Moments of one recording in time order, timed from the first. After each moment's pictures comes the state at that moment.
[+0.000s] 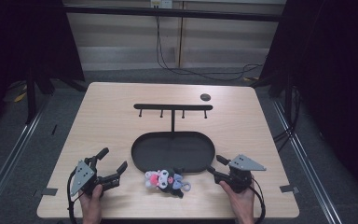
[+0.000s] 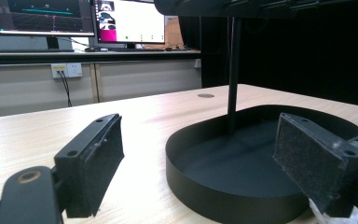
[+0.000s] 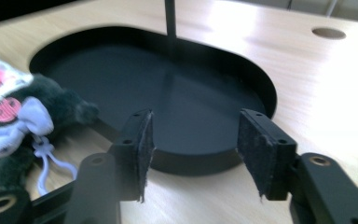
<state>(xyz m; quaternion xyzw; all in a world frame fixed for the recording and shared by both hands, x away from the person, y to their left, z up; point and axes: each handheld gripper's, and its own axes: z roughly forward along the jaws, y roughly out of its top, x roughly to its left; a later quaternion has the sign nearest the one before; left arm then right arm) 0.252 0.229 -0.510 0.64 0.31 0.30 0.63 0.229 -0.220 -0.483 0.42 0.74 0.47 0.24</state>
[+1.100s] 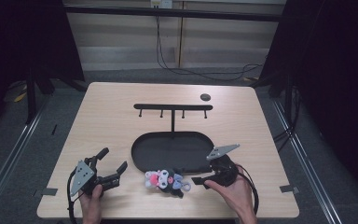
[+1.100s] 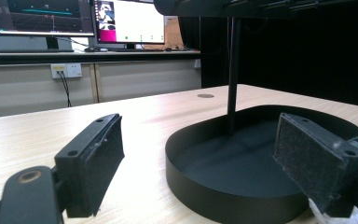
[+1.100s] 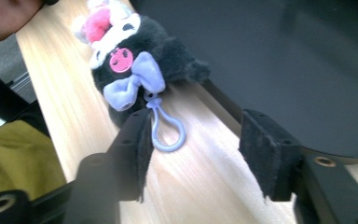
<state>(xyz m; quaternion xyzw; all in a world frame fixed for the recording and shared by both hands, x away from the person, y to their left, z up) 0.252 0.229 -0.510 0.64 0.31 0.30 0.63 0.251 -0.181 -0.449 0.36 0.86 0.36 0.02</state>
